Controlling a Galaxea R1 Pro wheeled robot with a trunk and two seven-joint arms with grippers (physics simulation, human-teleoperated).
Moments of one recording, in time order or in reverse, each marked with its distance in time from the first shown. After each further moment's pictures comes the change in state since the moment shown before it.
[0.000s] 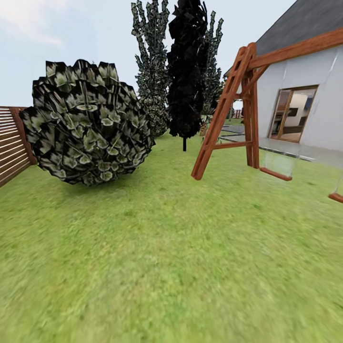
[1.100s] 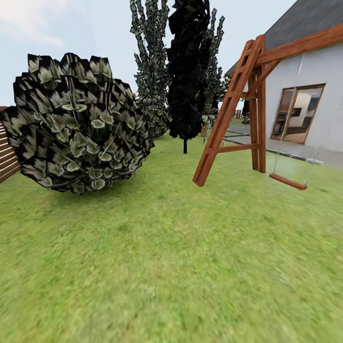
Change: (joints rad) left arm 0.000 0.000 0.000 0.000 0.000 0.000 0.000; right arm 0.000 0.000 0.000 0.000 0.000 0.000 0.000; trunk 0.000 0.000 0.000
